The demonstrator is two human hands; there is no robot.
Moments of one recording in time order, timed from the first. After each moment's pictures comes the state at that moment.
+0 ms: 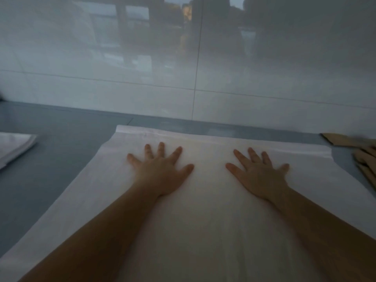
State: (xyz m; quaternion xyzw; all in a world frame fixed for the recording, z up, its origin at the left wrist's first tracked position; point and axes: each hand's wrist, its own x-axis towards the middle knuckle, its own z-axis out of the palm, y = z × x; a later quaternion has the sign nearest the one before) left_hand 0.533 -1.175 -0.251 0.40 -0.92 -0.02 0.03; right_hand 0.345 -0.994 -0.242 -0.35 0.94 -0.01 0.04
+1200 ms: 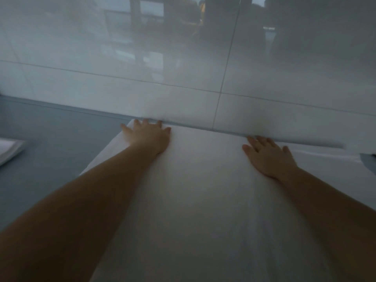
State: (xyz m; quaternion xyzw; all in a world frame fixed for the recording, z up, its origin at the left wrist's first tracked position) left_hand 0.480 -1.342 -0.233 0.51 -0.86 0.00 0.04; right_hand 0.257 -1.116 -0.242 -0.38 0.92 -0.02 0.00
